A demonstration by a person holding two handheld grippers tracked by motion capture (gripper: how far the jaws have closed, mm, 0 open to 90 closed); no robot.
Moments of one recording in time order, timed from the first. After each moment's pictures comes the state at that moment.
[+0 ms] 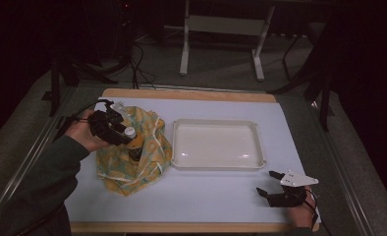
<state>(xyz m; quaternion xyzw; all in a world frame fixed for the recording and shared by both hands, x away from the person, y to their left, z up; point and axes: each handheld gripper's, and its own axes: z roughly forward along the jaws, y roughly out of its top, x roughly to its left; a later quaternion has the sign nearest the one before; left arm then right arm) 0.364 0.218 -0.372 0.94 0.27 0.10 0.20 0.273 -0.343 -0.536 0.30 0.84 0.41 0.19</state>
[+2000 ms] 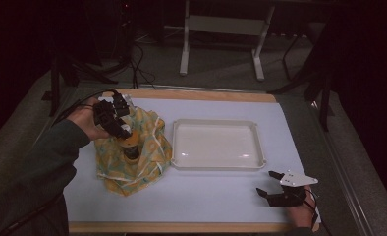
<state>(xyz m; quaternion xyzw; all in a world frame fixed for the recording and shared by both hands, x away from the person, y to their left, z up) 0.373 0.199 -0.338 0.96 0.25 0.08 0.12 0.274 -0.342 -0.536 0.29 0.84 0.41 0.19</state>
